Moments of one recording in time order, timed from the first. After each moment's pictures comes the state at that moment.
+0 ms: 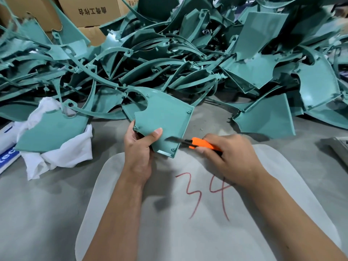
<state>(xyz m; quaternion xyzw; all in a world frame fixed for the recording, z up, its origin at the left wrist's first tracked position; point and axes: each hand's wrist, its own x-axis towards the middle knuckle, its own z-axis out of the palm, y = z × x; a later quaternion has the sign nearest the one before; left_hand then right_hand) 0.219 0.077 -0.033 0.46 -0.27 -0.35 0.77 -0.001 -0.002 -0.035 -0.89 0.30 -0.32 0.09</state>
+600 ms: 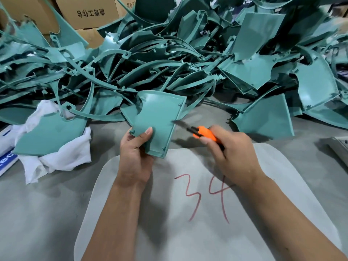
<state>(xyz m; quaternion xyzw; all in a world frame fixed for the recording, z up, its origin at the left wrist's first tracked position) 0.217 0.087 -0.022 0.36 -0.20 -0.45 0.79 0.004 0.001 -0.029 -0.85 0.30 -0.41 0.13</state>
